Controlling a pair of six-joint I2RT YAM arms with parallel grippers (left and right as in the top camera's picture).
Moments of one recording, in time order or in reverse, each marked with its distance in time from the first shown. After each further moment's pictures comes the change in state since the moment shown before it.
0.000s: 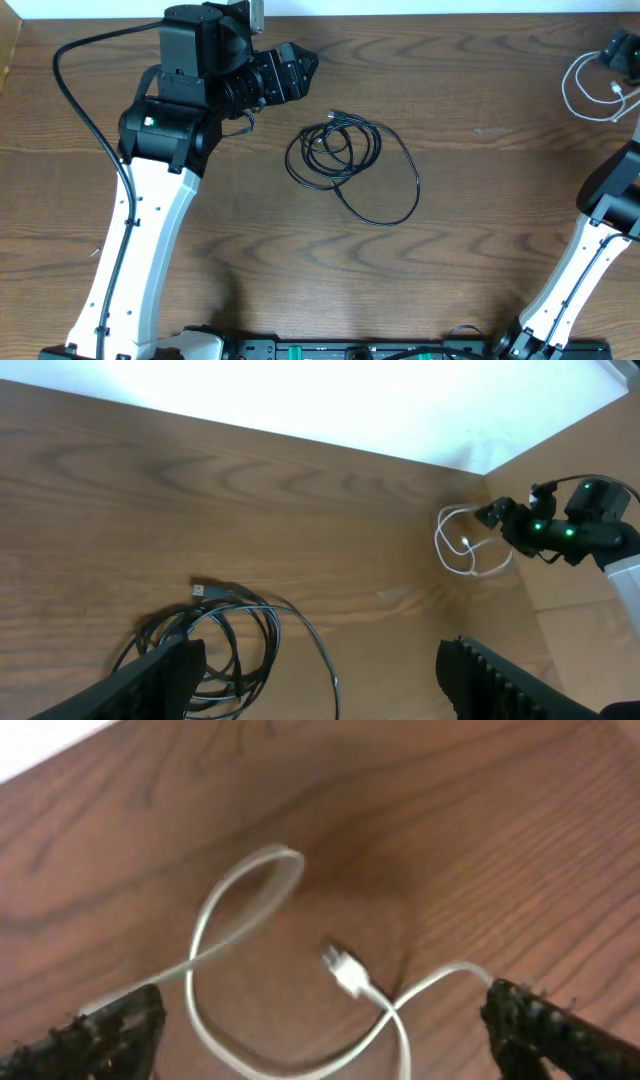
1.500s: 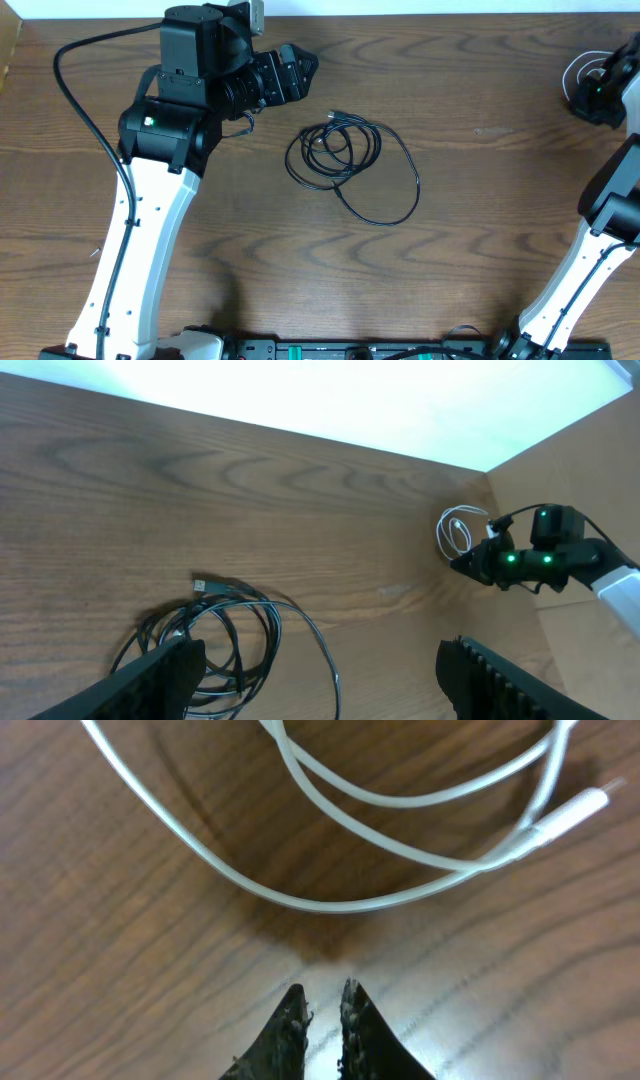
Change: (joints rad) left arm 0.000 0.000 0.000 -0.011 0.000 0.000; right arm 0.037 -0.179 -0.465 -0.041 -0.134 0.046
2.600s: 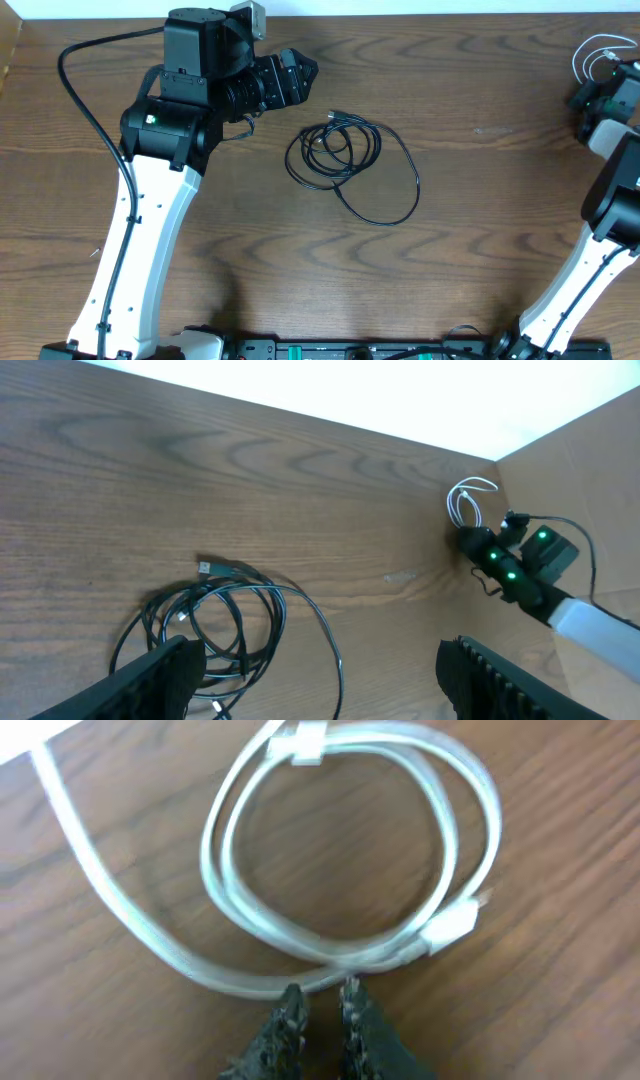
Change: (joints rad) left arm 0.000 0.008 0.000 -0.038 0.000 0.000; right arm -0.007 -0.078 -0.528 1.038 0.061 0.111
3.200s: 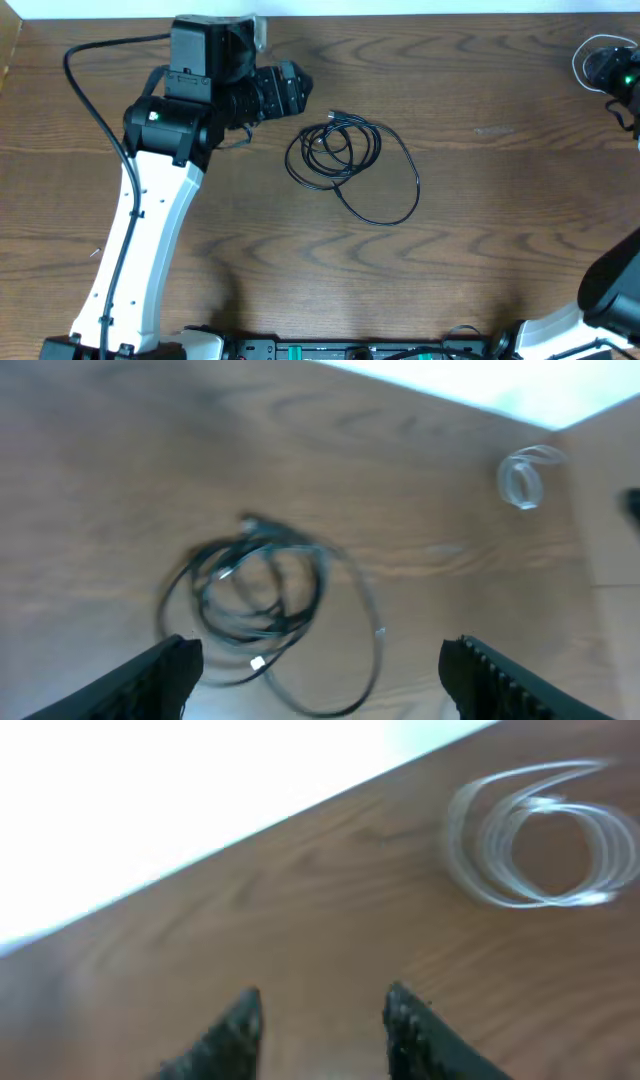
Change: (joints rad) left arm 0.000 0.023 0.000 -0.133 -0.085 0.045; right arm 0.043 -0.583 -0.019 -0.583 -0.380 -0.053
